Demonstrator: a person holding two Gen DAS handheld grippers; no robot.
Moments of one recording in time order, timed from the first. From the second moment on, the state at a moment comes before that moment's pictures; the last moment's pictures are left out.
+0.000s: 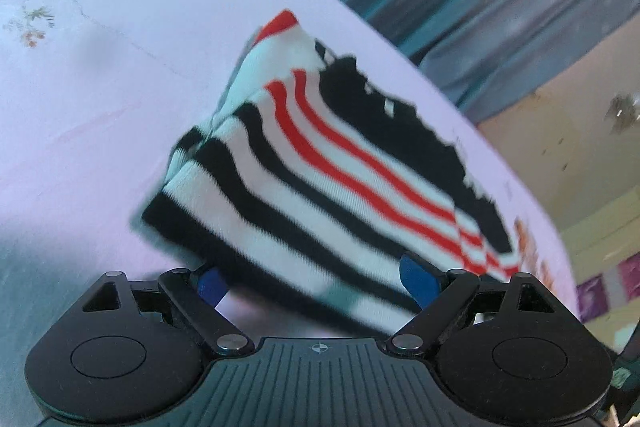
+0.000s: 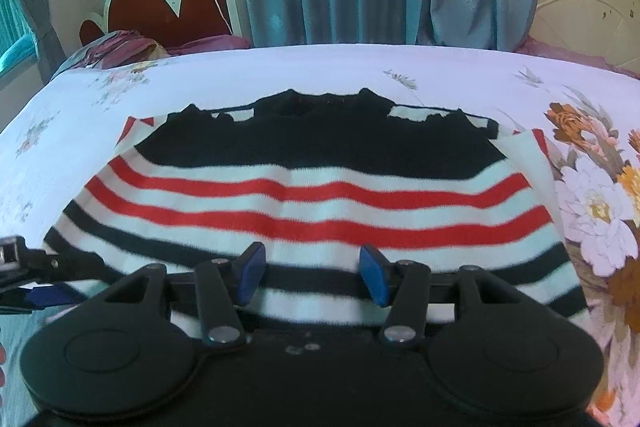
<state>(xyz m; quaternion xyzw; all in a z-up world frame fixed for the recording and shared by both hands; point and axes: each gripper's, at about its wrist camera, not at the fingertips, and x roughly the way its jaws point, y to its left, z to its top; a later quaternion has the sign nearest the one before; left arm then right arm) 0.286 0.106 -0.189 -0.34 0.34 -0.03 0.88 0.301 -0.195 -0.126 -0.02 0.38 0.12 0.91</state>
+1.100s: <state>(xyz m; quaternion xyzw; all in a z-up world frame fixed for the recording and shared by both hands) 0.321 0.006 -0.093 -0.19 0.20 -0.05 0.96 0.332 -0.212 -0.132 -0.01 0.37 0.14 0.92</state>
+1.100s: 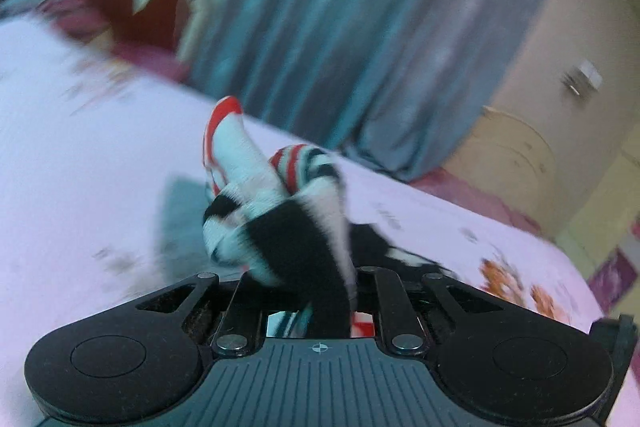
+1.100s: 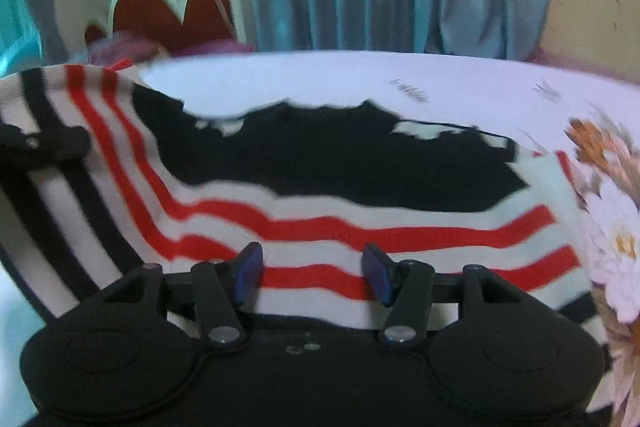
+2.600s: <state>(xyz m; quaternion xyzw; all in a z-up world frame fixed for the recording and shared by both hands) 0.312 -0.081 -0.089 -0.07 0.24 -0.09 0.96 0.325 -0.348 -0.077 0.11 0.33 0.13 0.93</state>
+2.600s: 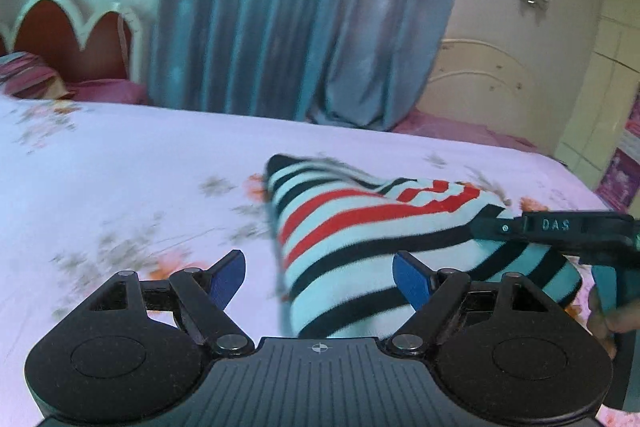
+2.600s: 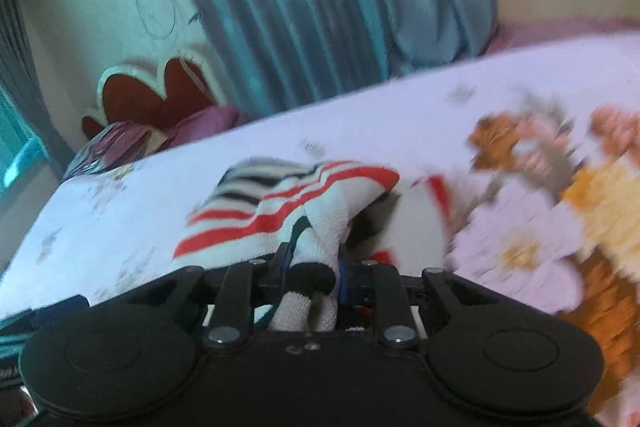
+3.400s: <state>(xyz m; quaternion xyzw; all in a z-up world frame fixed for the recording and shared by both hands) 0.352 -0.116 -0.149 -0.07 0.34 -0.13 0.93 0.278 -0.394 -0.125 0.14 0.40 0.06 0.90</state>
